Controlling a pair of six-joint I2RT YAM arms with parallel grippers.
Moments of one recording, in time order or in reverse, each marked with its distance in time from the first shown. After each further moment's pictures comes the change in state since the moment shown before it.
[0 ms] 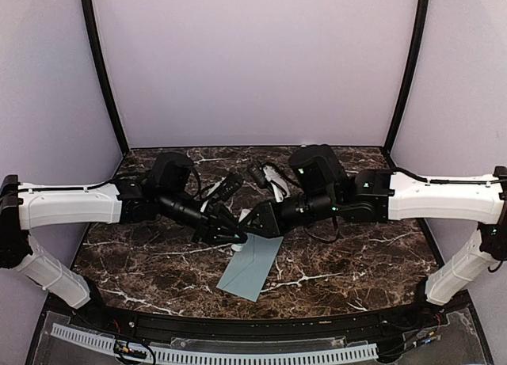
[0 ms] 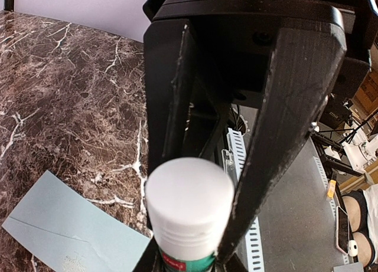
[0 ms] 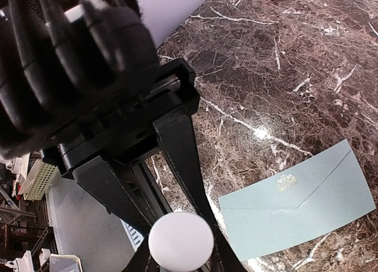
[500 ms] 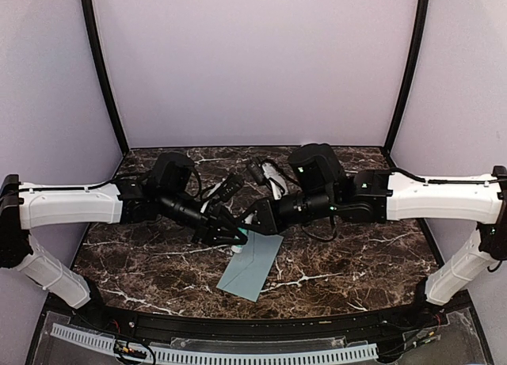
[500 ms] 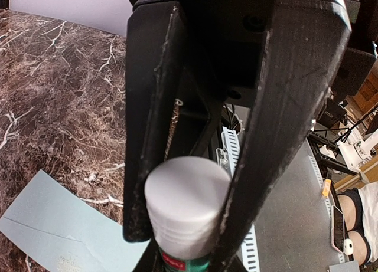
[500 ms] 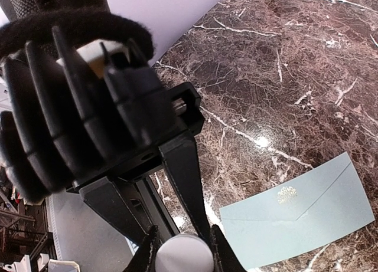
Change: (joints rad) left arm 0.000 0.004 0.002 -0.003 0.020 -0.006; right arm 0.000 0.009 0.000 0.047 0.009 -0.003
